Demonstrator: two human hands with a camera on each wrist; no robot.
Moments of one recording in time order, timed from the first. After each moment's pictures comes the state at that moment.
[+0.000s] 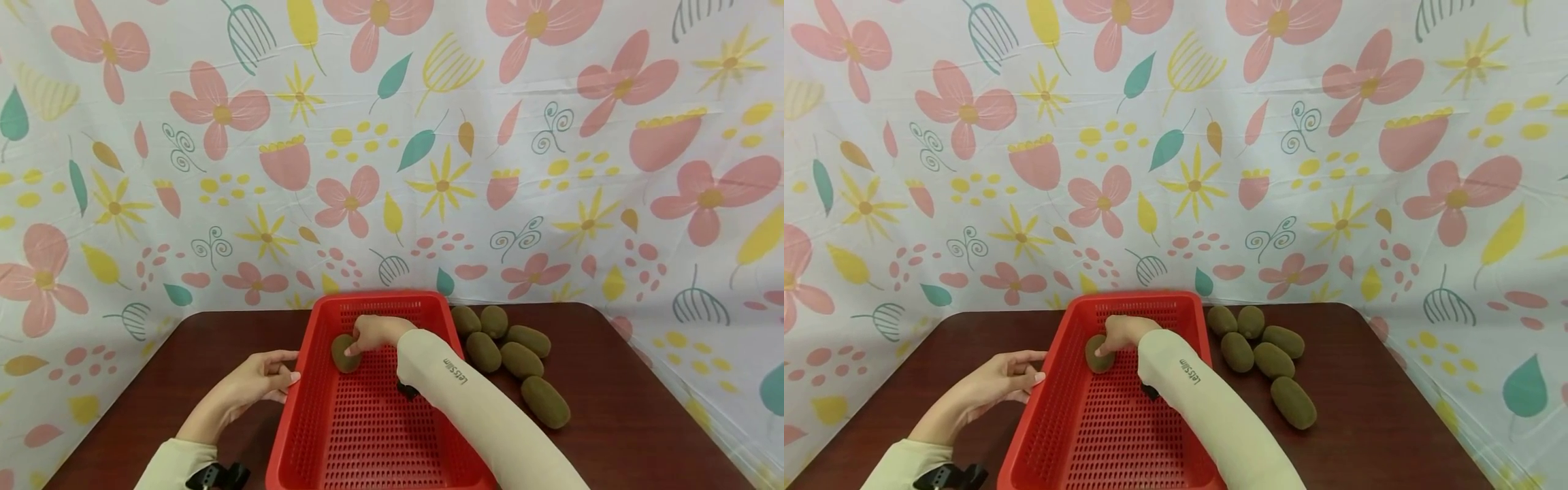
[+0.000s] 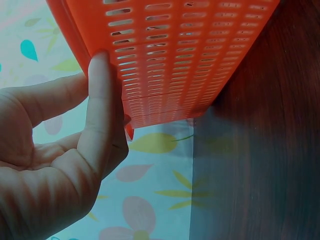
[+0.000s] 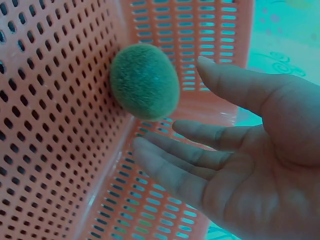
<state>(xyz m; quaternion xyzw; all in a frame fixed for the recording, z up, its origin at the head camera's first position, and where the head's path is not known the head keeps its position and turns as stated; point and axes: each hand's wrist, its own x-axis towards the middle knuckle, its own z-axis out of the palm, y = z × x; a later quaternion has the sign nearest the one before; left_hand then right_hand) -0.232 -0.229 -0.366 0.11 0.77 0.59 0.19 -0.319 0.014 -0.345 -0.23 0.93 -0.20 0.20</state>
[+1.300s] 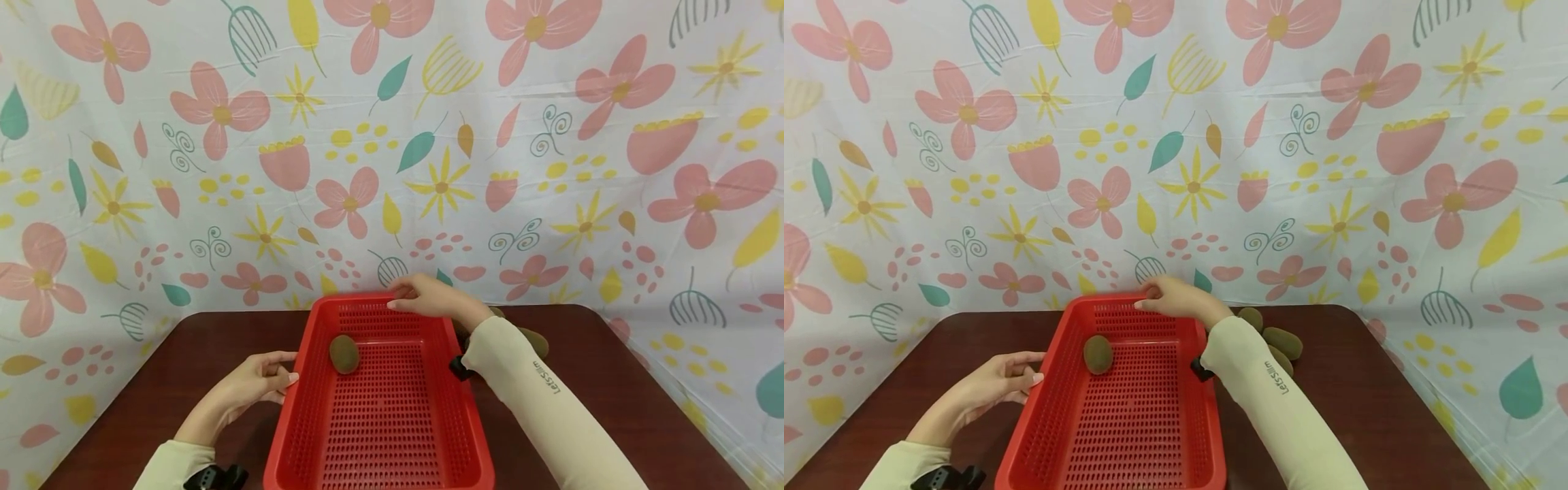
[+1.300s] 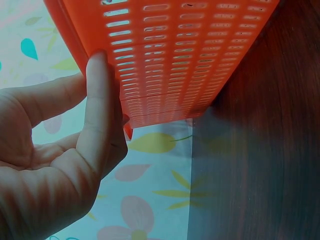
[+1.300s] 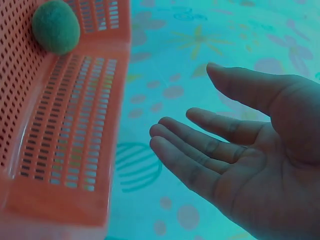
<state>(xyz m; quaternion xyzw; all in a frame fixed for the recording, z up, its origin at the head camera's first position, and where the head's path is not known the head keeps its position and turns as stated) -0.232 -0.230 -0.368 0.11 0.77 0.60 0.19 -0.311 0.107 -0.284 -0.29 0.90 -0.31 0.08</state>
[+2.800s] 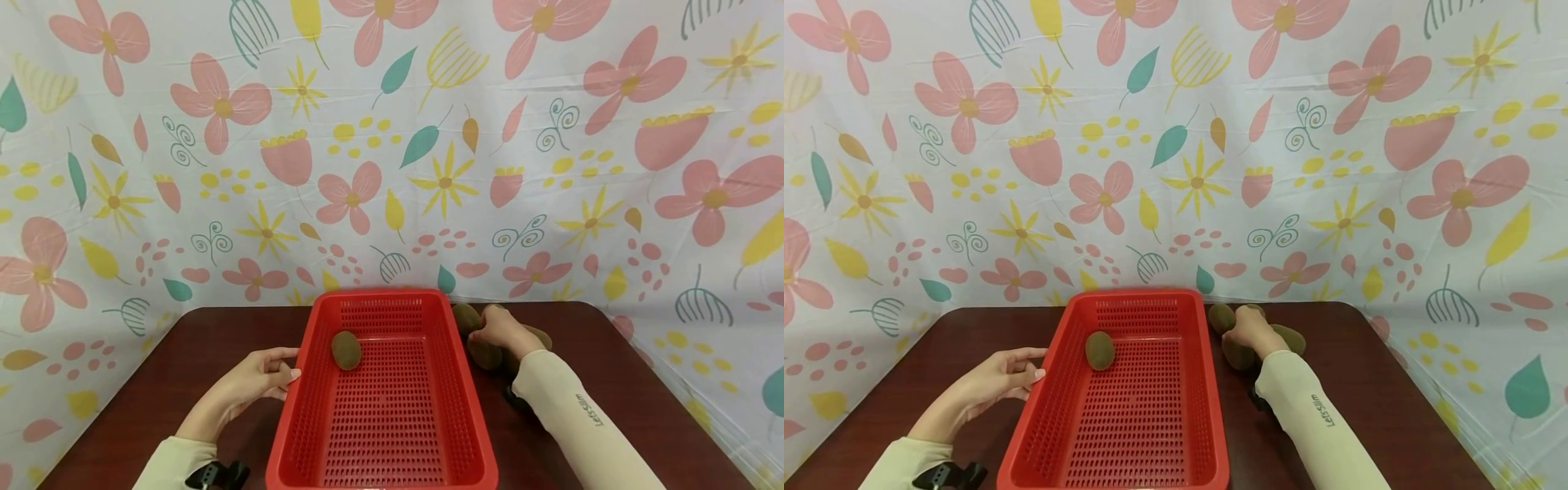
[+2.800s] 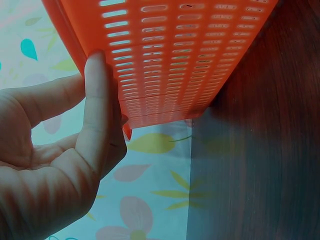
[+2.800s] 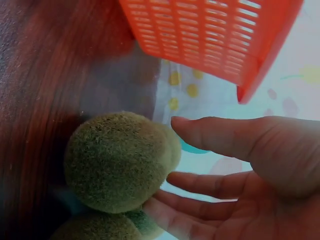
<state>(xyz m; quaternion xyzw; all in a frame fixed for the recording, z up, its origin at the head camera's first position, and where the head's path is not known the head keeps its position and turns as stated) -0.233 -0.231 -0.369 0.11 0.77 0.60 0.18 -0.321 0.215 -0.378 -0.12 0.96 -0.26 0.01</state>
